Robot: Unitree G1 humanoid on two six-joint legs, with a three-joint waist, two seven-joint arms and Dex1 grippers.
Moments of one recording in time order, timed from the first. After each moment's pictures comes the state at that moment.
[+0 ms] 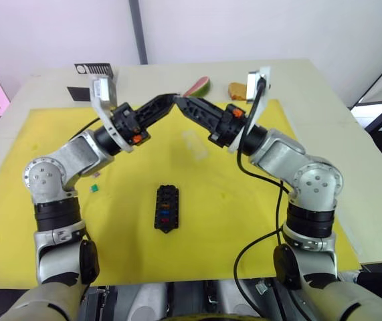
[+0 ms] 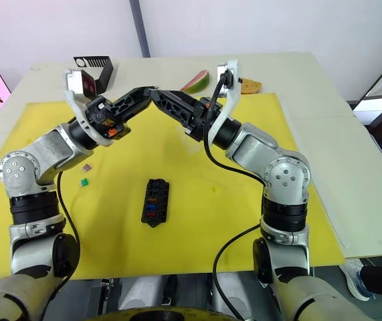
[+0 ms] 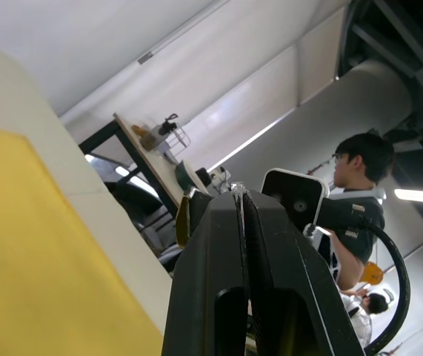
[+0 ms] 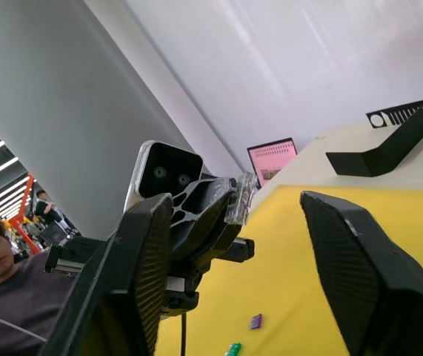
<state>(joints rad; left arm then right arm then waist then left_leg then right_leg) -0.67 0.36 0.35 0.02 -1.67 1.12 -0.17 -0.69 -0.15 -0.16 -0.28 1.15 0.97 0.19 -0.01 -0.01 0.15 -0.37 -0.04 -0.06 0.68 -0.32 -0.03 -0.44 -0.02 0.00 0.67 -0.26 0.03</state>
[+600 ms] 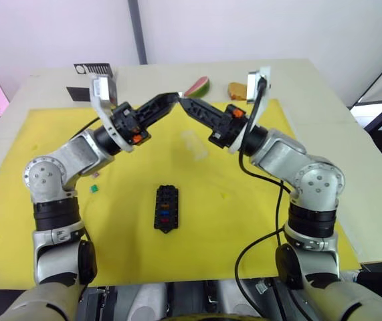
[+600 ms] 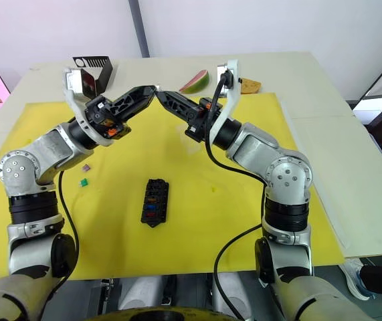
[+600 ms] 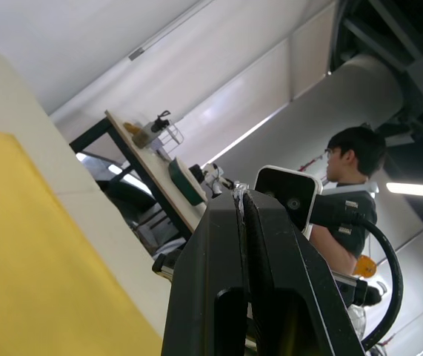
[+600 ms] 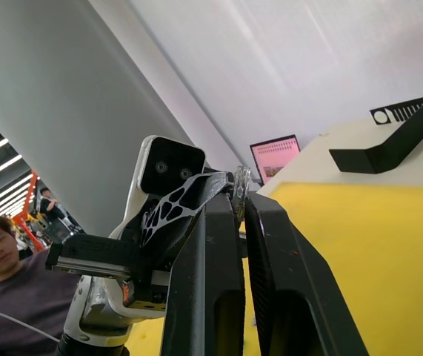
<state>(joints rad) -0.67 0.38 0.33 0.02 -1.68 1.10 -0.20 -0.69 -0.17 -0.15 -0.28 1.19 0.97 0.17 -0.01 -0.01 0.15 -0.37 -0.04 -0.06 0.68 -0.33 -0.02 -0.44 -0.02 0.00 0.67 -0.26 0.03</state>
